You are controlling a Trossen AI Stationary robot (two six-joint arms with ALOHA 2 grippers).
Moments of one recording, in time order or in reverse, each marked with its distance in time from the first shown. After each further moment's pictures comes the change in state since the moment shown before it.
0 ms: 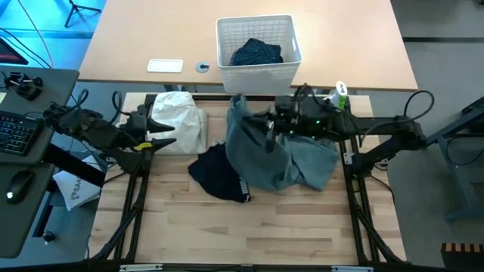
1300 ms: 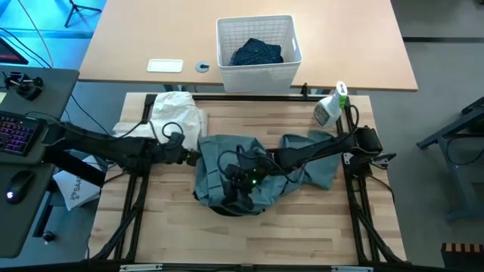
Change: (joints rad) left arm 0.342 0.057 -0.760 0.469 0.274 -0.937; right arm 0.142 0.482 0.002 0.099 -0.698 0.288
